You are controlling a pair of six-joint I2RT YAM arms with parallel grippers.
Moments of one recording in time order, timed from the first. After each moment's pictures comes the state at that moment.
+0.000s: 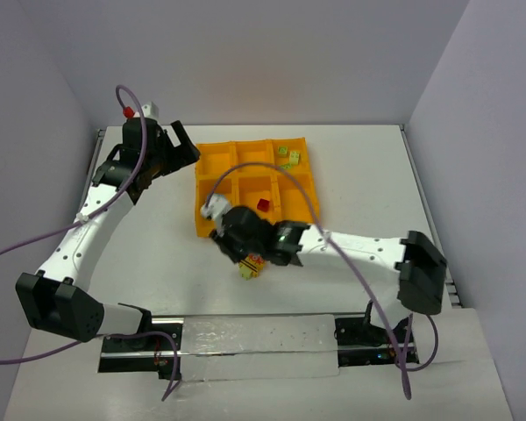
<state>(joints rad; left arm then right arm) -0.30 1.35 1.35 -0.54 -0.08 -0.57 1.18 1.58 1.19 -0.33 0.15 0.12</state>
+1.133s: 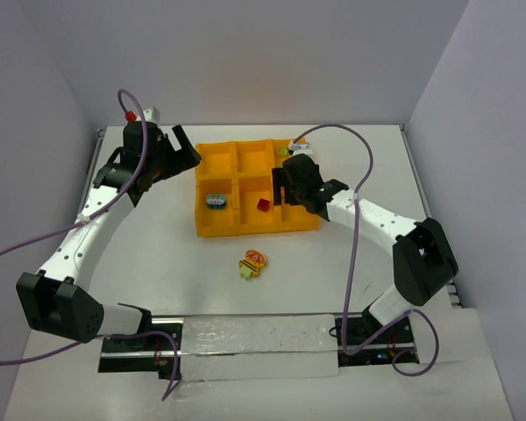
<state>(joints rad) -0.29 1.35 1.32 -0.54 -0.04 -0.57 0.61 1.55 1.11 -0.29 0.30 0.37</state>
